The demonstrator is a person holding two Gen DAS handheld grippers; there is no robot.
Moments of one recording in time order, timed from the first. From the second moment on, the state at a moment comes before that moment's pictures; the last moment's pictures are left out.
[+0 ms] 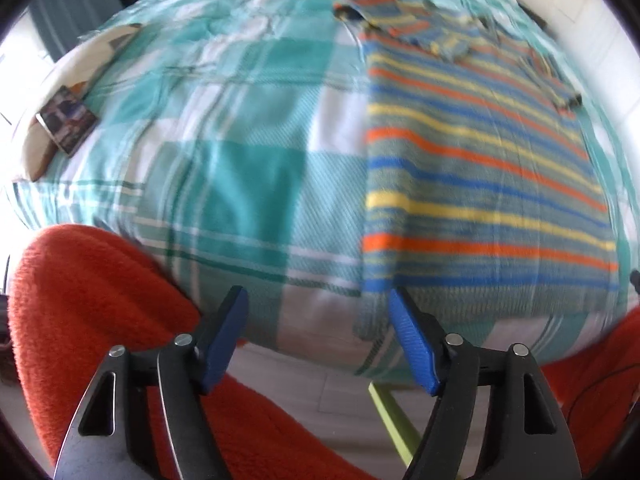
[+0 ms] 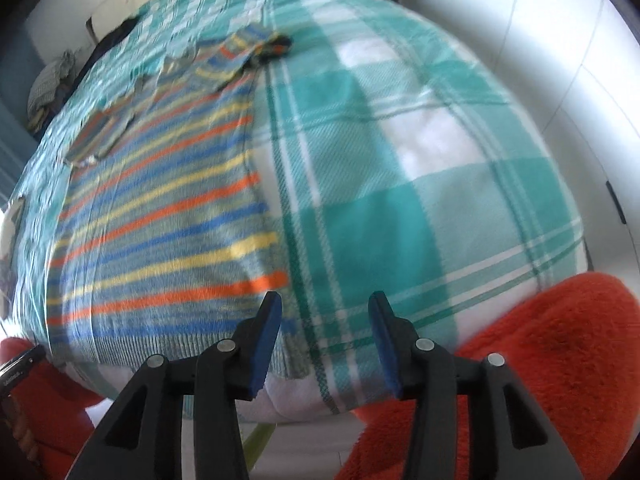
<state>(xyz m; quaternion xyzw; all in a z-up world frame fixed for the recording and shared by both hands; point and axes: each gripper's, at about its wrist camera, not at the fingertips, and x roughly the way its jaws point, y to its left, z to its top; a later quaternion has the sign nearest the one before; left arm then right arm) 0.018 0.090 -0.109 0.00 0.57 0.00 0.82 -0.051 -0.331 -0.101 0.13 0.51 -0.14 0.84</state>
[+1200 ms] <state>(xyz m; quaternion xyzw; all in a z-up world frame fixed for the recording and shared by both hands) 0.066 0.017 -0.162 0.10 0.59 -0.10 0.80 -0.007 -0.271 -0.145 0.10 0.56 -0.03 0.82</state>
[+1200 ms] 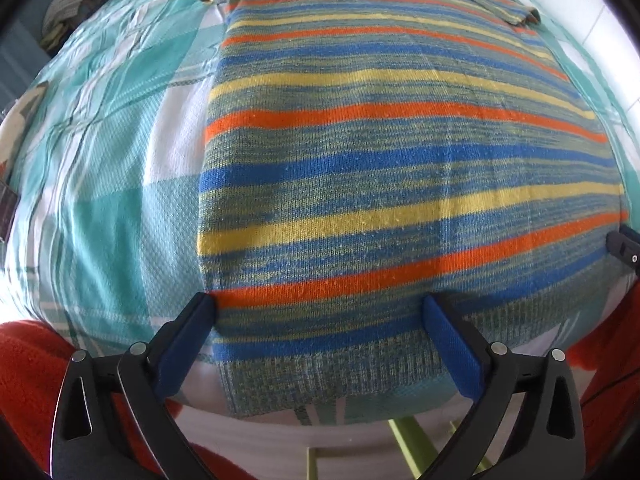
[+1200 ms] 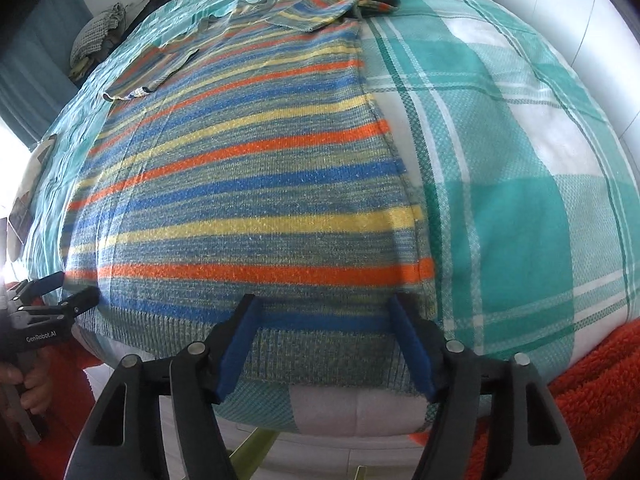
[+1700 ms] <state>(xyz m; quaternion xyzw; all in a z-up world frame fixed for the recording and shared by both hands) 0.068 0.020 -0.169 0.08 0.59 -0.10 0.80 -0.010 -0.271 -0.146 0.10 0.56 -0.03 0.82</state>
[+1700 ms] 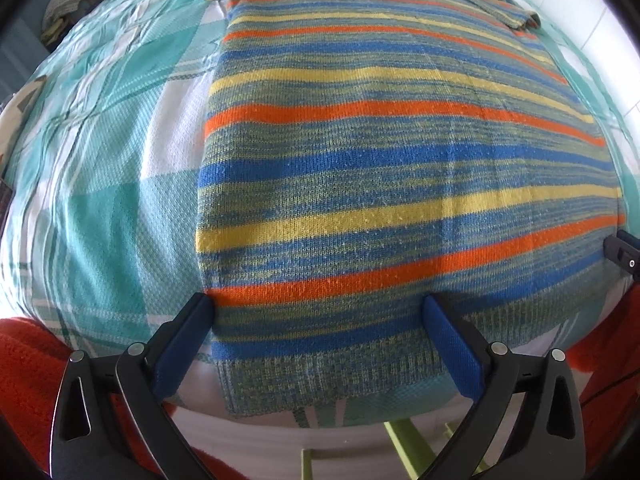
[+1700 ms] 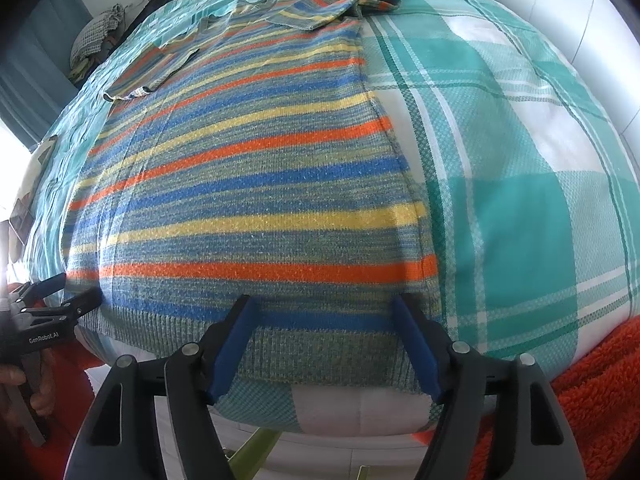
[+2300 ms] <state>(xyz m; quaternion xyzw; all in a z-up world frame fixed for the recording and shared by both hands) 0.066 0.018 -0.169 0.09 0.59 -0.11 0.80 -0.010 -0.269 -0.147 0.10 0.56 -0.03 0.82</state>
